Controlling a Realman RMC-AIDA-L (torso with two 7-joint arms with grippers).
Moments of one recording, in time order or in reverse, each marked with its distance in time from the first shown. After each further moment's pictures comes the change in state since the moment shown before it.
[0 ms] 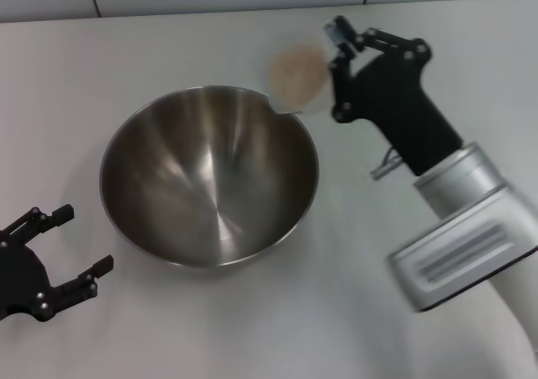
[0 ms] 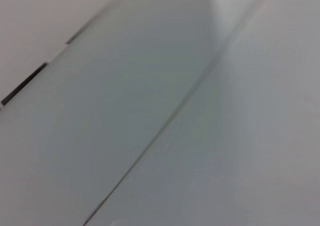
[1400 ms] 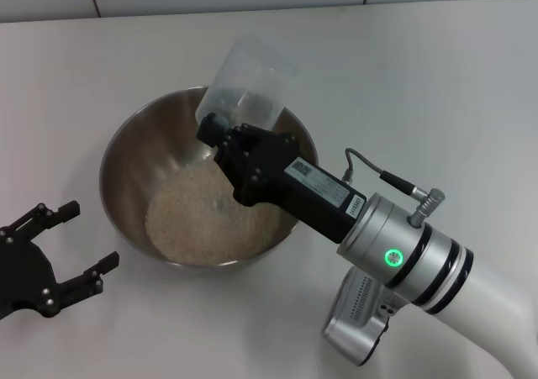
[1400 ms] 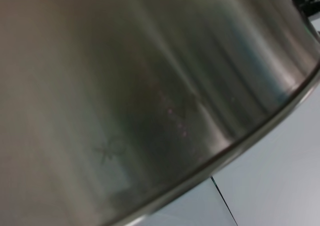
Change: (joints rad) left arm -0.009 -0.005 0.000 -0.002 0.003 -0.003 -0.002; right arm 0.008 0.005 0.018 0.084 -0.331 0.187 -1.762
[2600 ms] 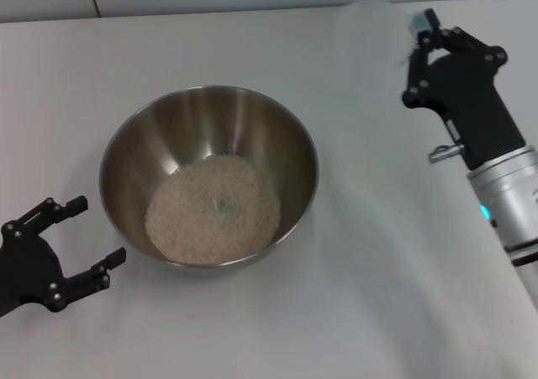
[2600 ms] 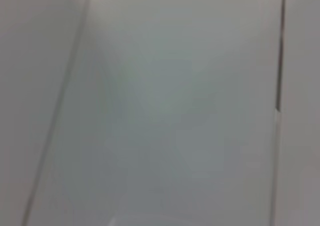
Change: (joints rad) left arm -0.023 -0.005 0.000 0.003 0.011 -0.003 0.000; right arm -0.119 -0.001 0.202 -0.103 0.328 -0.120 2.327
